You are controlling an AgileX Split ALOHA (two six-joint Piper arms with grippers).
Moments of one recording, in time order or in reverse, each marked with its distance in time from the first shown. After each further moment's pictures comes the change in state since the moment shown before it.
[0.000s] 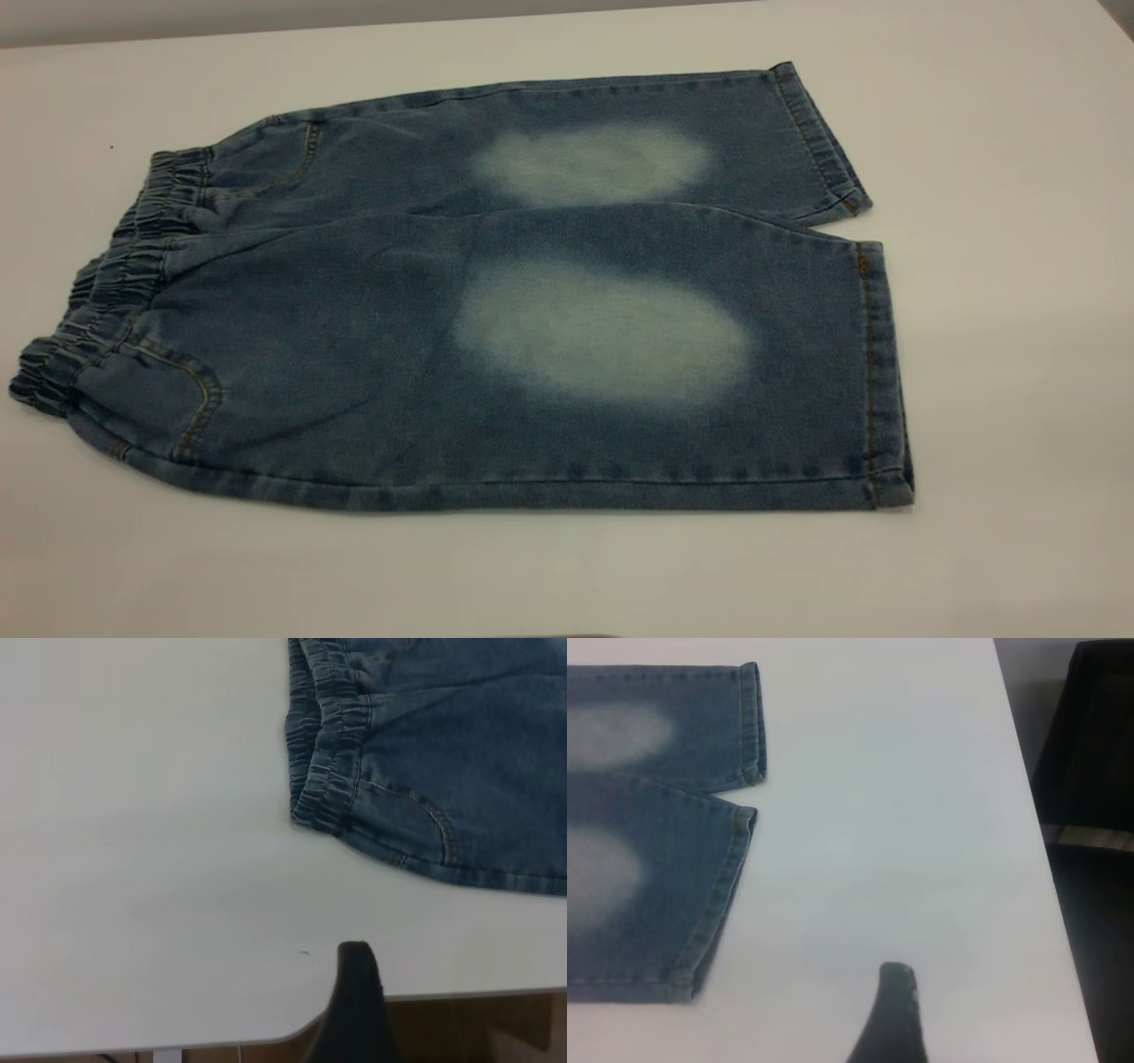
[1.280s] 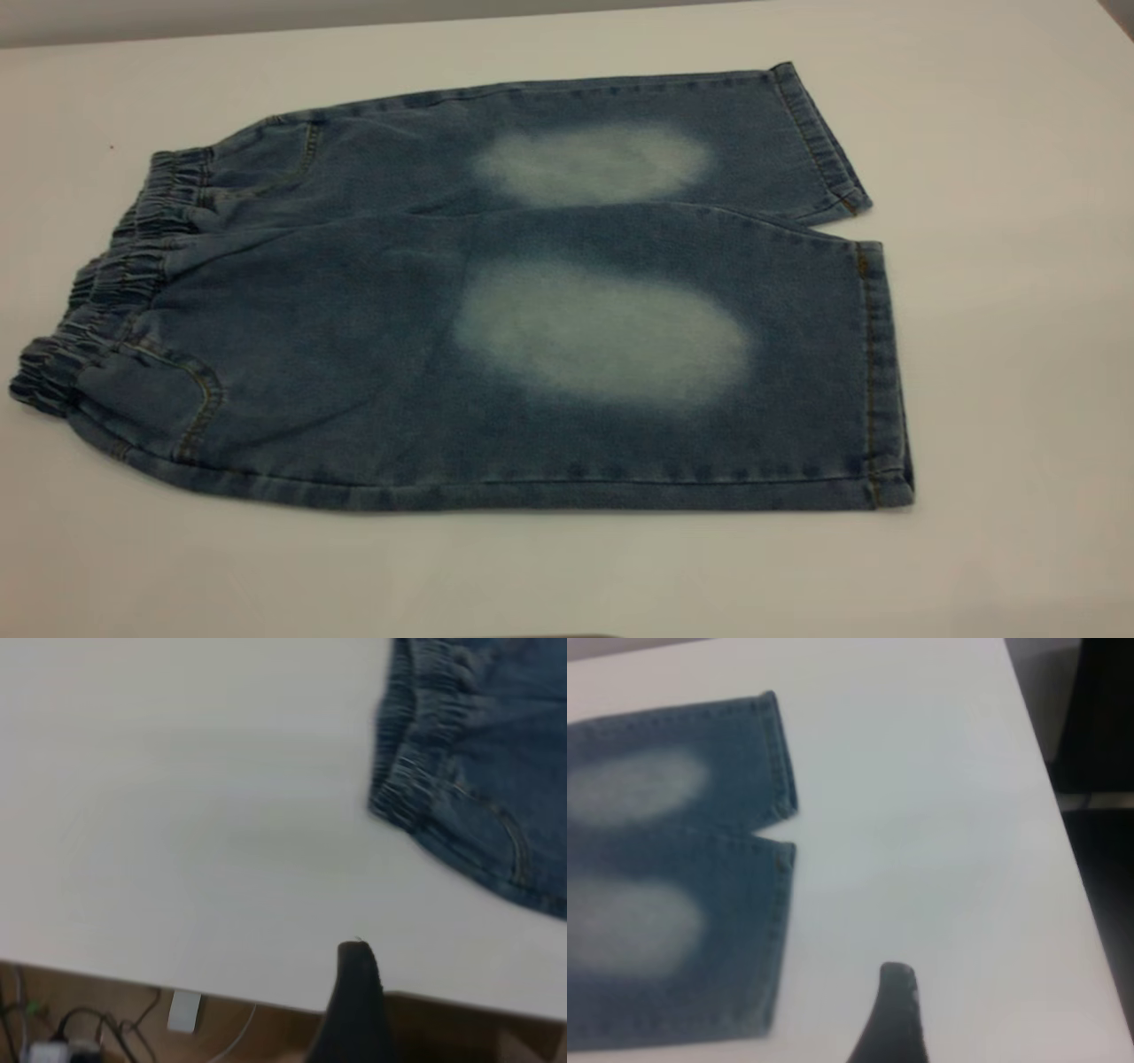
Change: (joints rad) left arm -0.002 0.258 -0.149 0.159 0.009 -0.233; right arm 0.000 0.345 -0.268 0.036 0.002 0.125
